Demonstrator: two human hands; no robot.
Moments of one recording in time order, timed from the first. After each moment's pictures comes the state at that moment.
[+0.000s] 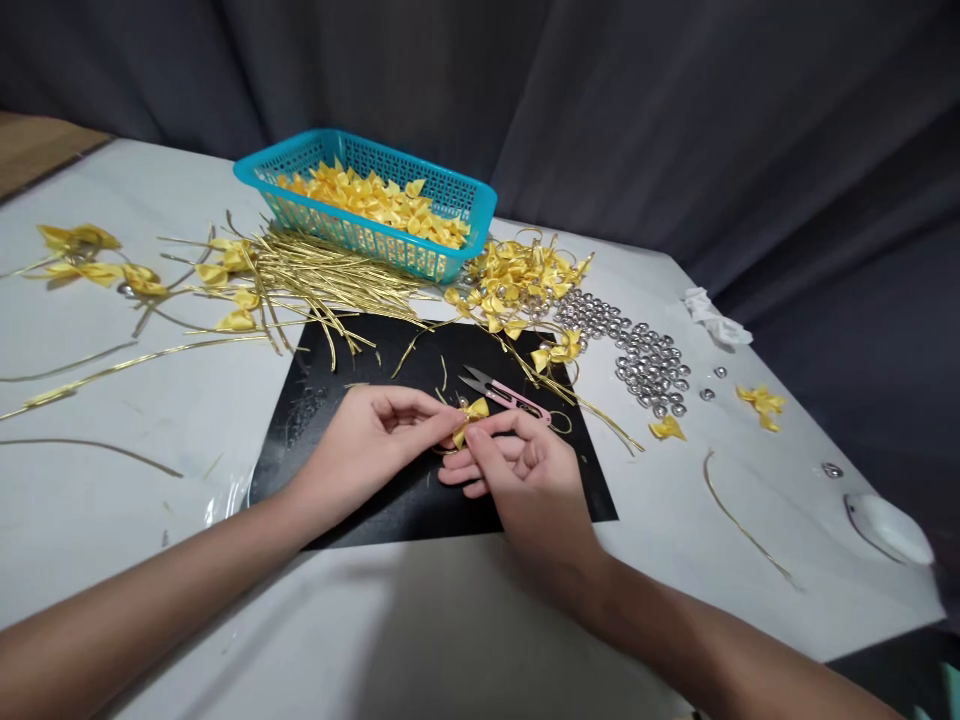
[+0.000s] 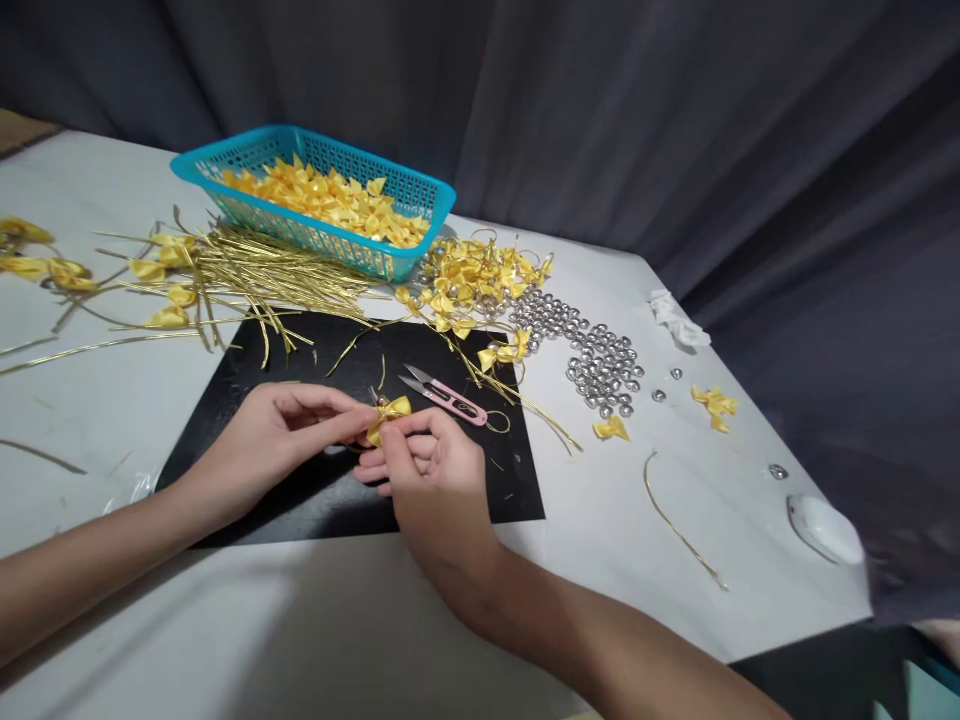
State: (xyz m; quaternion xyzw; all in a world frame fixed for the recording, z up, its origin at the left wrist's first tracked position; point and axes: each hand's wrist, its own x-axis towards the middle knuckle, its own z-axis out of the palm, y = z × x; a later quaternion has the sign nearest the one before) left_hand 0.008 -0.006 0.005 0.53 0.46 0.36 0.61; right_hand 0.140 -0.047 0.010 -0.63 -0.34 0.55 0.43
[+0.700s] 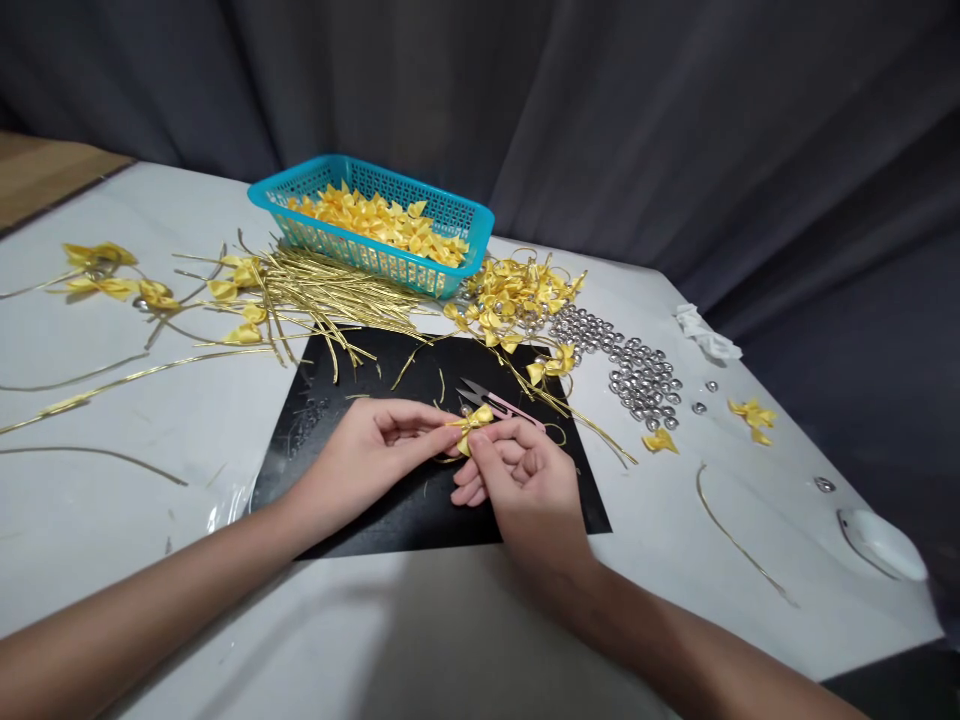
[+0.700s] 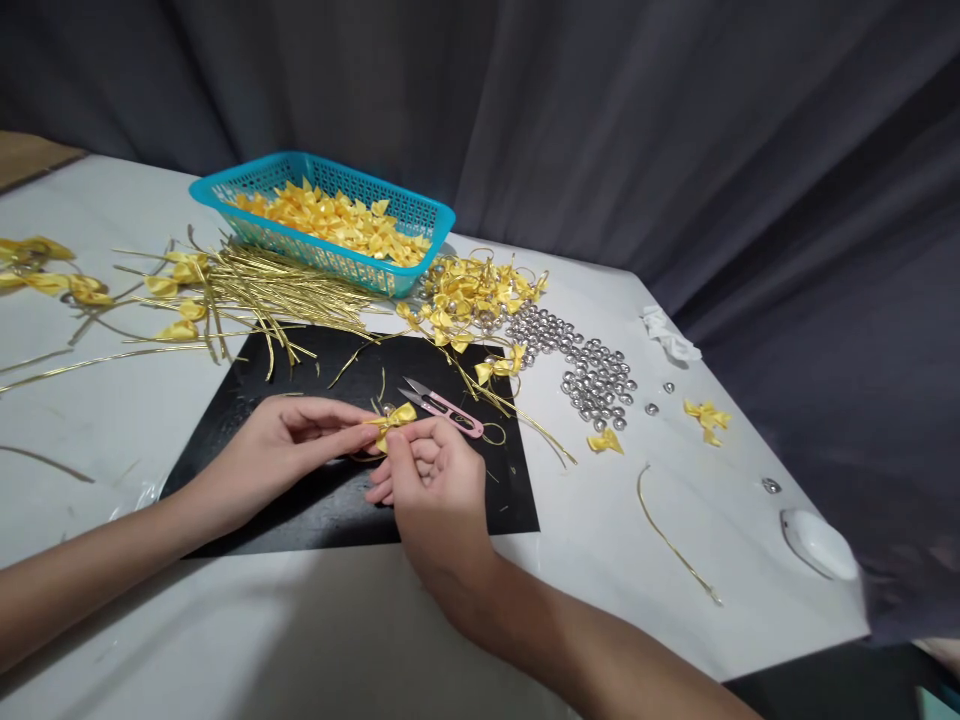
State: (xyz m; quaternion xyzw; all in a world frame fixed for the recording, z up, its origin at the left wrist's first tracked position) left_hand 0.007 -0.006 -0.002 0.52 0.42 0.36 0.65; right_hand 0.142 -0.049 0.008 -0.61 -0.37 0.51 0.48
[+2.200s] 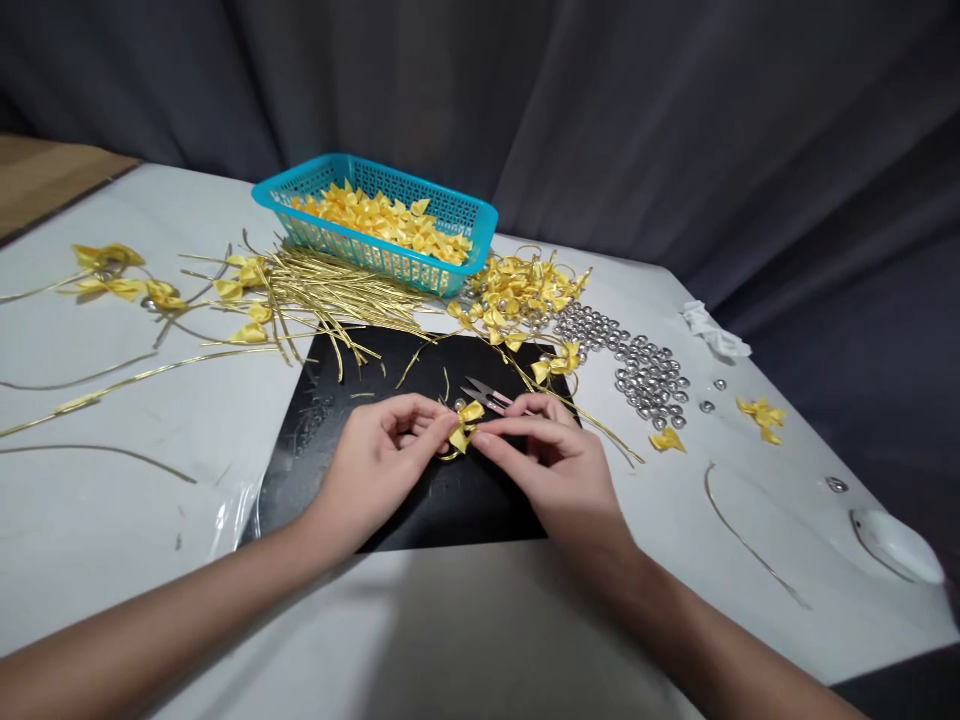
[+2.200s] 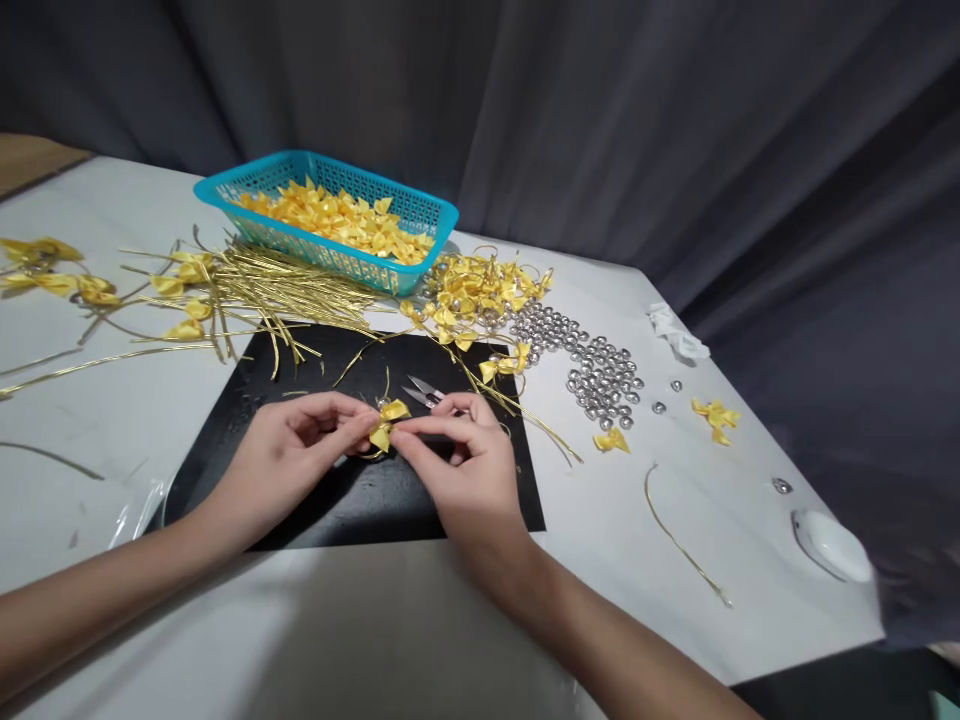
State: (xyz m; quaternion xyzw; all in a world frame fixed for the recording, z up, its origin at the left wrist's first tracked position) left_hand 0.016 -0.013 0.004 0.54 0.50 0.40 0.54; right_hand 0.168 -0.037 0.010 -0.62 -0.55 0.32 0.45
